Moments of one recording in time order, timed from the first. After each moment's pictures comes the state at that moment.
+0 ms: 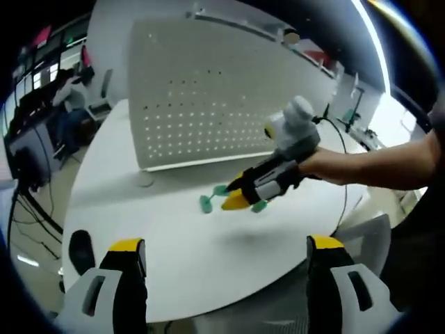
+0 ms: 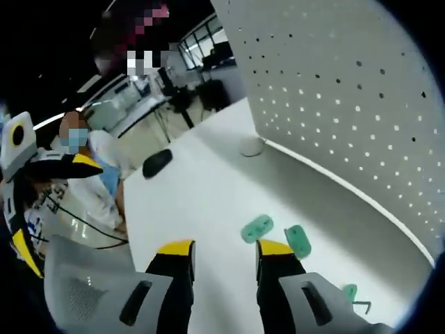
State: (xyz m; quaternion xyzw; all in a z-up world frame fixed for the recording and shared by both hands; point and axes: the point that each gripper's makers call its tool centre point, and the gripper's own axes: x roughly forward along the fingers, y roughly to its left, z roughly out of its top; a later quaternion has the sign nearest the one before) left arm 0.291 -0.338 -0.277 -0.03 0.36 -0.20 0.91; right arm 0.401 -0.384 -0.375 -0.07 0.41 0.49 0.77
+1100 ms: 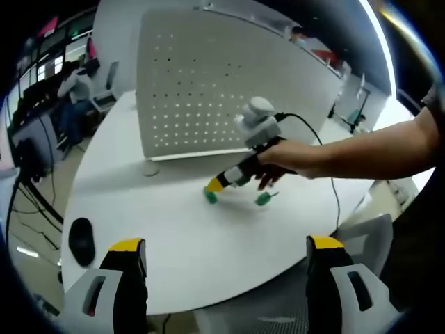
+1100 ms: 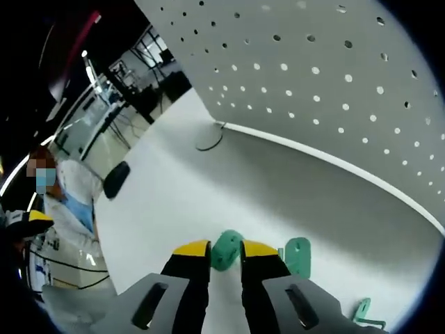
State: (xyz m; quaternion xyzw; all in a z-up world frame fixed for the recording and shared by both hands) left arm 0.285 -0.330 -0.288 -0.04 0.38 -0.18 0.91; right arm 0.447 -0.376 -0.418 -0.02 0.49 0.40 0.78
